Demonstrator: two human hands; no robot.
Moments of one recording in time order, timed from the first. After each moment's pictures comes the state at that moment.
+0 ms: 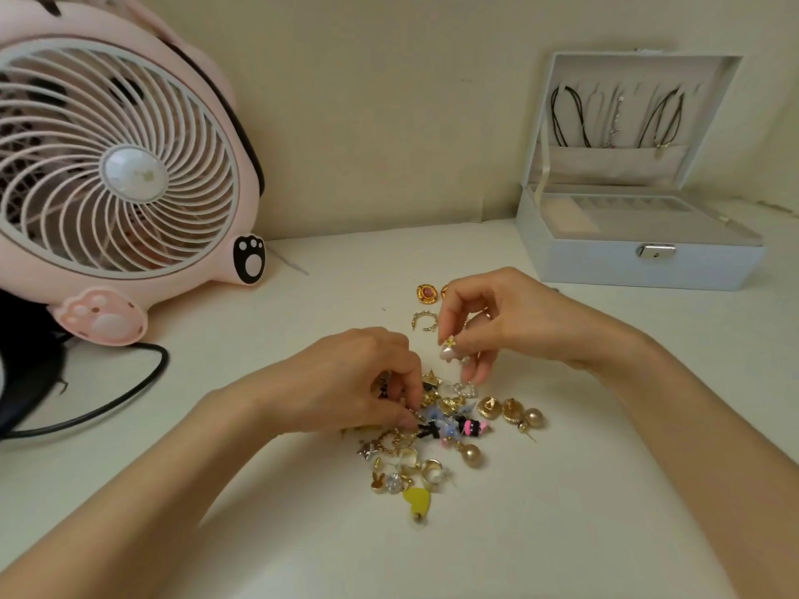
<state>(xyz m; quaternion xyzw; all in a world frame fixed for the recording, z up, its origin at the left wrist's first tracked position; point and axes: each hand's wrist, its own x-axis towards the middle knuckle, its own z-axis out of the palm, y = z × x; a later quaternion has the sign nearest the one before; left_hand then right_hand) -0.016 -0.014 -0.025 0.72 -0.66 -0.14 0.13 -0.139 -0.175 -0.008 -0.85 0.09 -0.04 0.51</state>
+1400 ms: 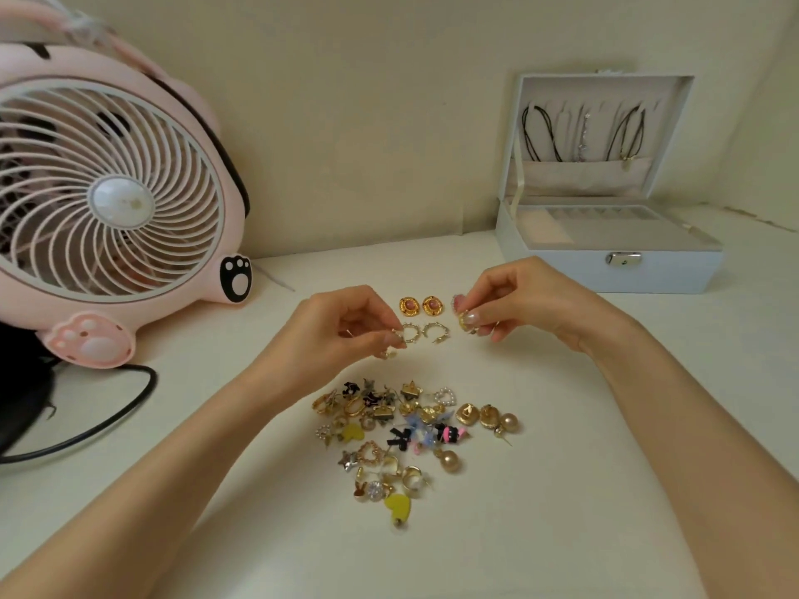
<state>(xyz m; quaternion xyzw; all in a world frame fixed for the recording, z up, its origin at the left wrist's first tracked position) -0.011 -0.025 -0.018 0.70 -0.51 -0.18 0.46 -0.148 -0.214 -0.004 -0.82 0.24 -0.13 0.50</state>
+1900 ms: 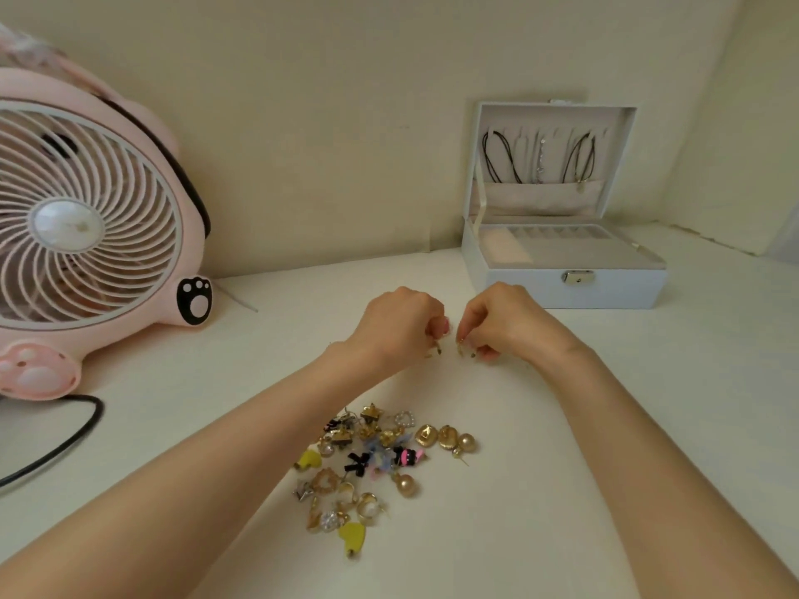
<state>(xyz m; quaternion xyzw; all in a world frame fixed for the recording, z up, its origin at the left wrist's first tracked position) -0.034 -0.140 -0.024 0.77 -0.62 0.05 0.17 -0.149 -0.234 -0.016 -0.88 0.36 -0.13 0.29</state>
